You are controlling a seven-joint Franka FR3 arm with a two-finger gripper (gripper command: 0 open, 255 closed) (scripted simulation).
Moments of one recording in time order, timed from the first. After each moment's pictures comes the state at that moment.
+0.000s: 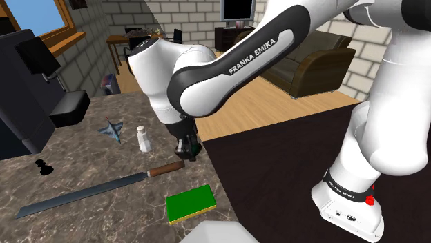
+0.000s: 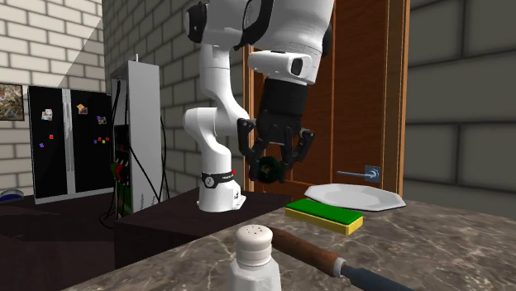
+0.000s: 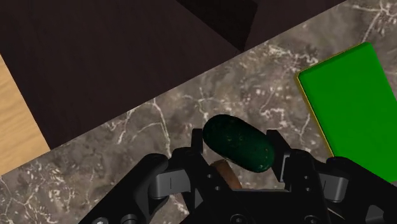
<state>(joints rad) 0.35 0.13 0.40 -2.02 -0.18 1.93 0.20</state>
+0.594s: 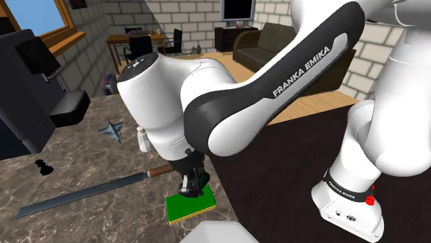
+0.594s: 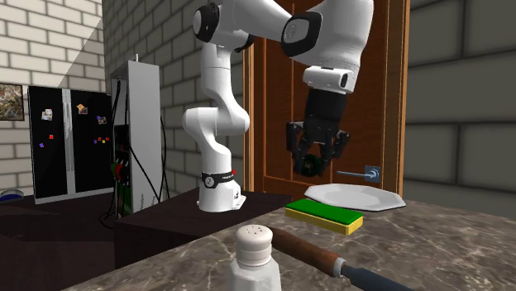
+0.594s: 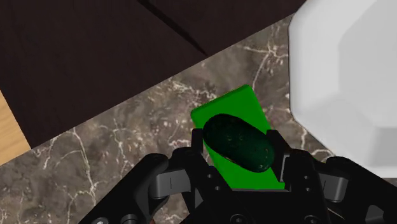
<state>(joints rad) 0.46 0.08 0.50 -2.10 -0.12 1.93 0.38</state>
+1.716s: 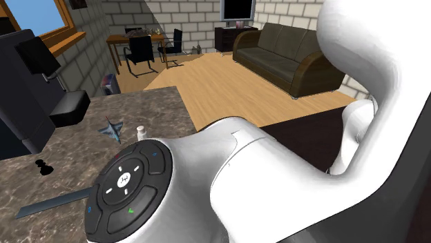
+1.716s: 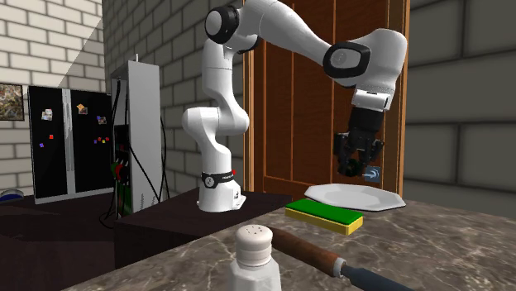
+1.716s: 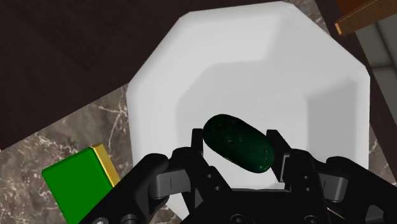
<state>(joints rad) 0.65 0.16 0.65 -2.08 -0.10 1.96 0.71</state>
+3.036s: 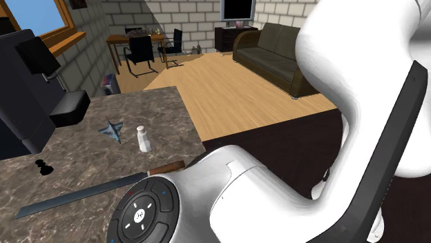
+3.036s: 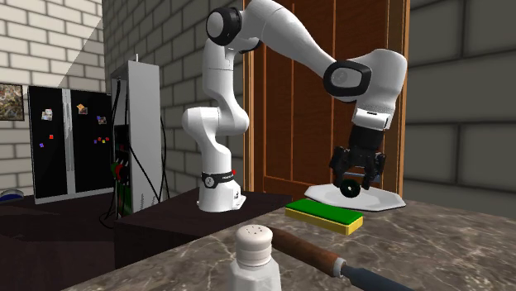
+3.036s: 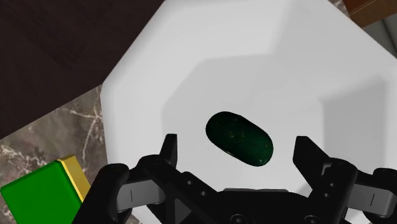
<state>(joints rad) 0.66 0.24 0.63 -2.11 -0.15 2.06 0.75</state>
